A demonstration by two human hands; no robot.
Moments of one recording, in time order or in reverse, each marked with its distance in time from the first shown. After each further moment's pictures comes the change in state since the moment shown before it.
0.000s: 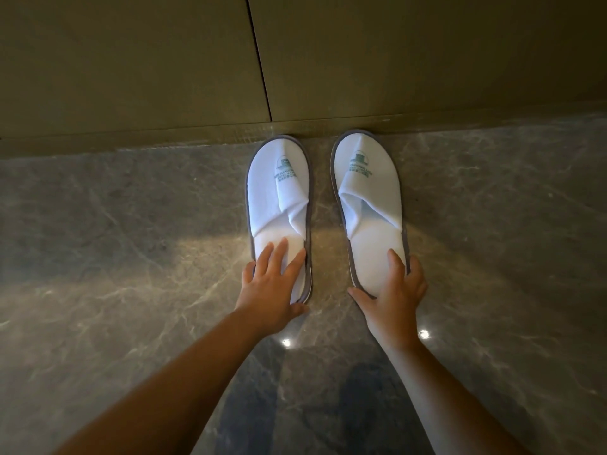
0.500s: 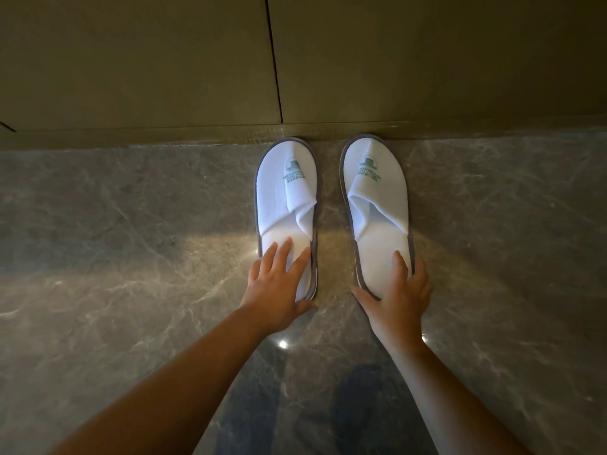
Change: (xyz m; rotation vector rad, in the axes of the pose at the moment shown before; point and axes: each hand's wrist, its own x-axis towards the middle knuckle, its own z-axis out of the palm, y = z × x) left_hand -0.004 0.000 -0.006 -0.066 0.008 -0.010; right_hand -0.003 -0.004 -0.004 -0.116 -0.001 -0.014
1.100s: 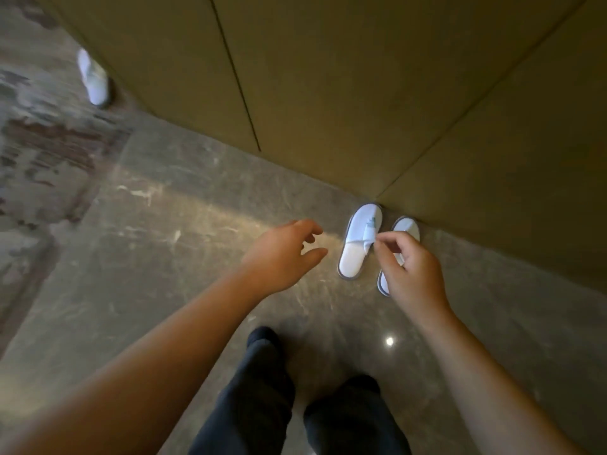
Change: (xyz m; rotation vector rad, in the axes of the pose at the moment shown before) left_hand -0.367 -0.001 -0.424 -0.641 0.244 -0.235; right_hand -0.201 -0.365 -0.378 0.264 -0.430 -0.436
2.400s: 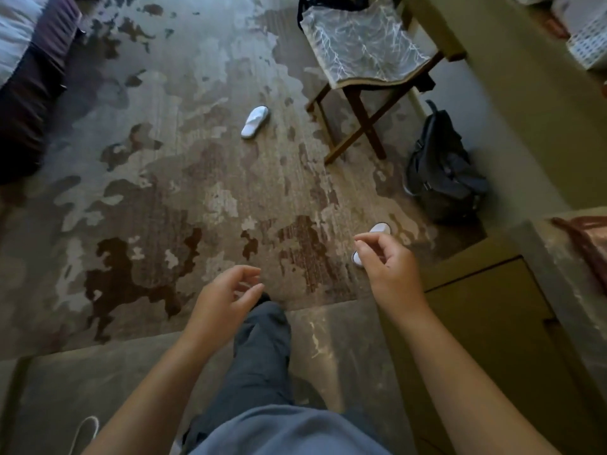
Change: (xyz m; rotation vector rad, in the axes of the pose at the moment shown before) left_hand -0.227 -0.337 -0.551 -0.641 1.105 -0.757; right_hand 0.118 -0.697 0.451 -0.037 -0.814 -0.692
